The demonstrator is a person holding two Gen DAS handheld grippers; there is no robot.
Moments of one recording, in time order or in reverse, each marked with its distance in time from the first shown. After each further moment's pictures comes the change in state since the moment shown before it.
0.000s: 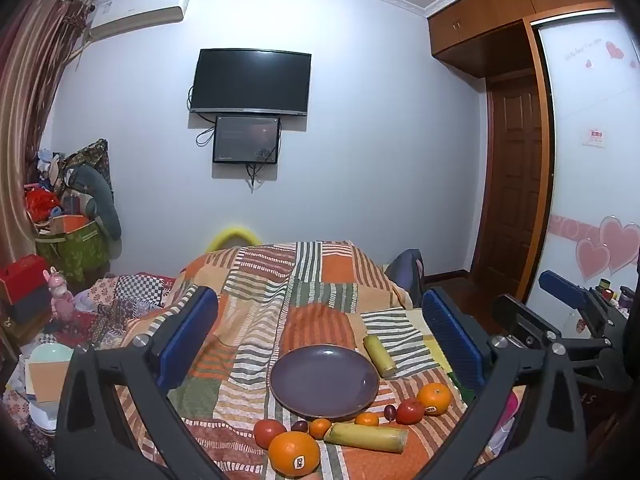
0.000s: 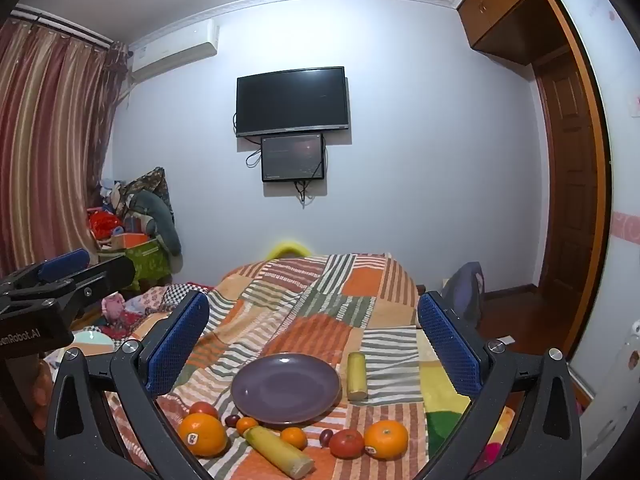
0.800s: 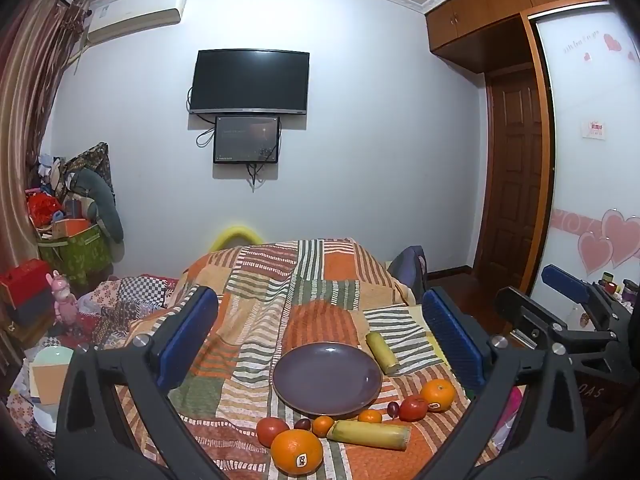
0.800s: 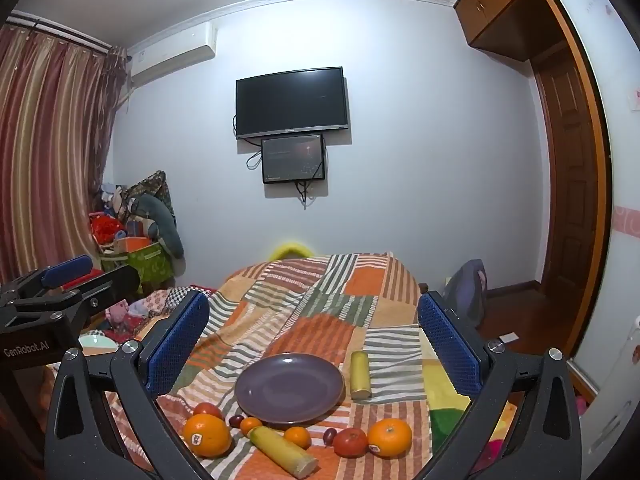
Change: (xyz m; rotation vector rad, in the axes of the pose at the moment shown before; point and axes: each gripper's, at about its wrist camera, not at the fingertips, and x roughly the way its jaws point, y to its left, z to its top) left arm 0.003 -0.003 -0.005 0.019 0.006 0.012; right arm 0.001 0.000 0.000 0.016 0.001 0.003
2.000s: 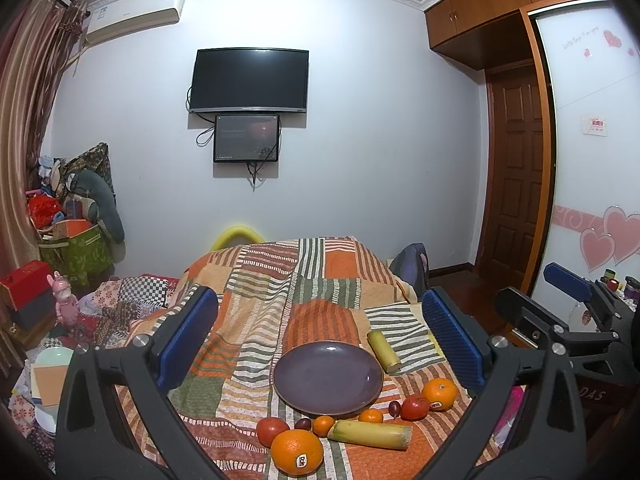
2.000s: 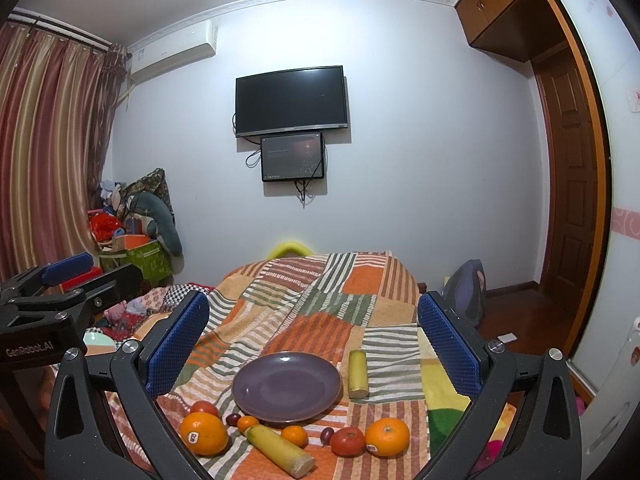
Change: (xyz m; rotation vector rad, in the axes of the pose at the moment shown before) left arm -0.001 -0.001 0.002 0.005 0.006 0.003; right arm 0.001 -0.004 -0.002 0.000 0.004 -0.001
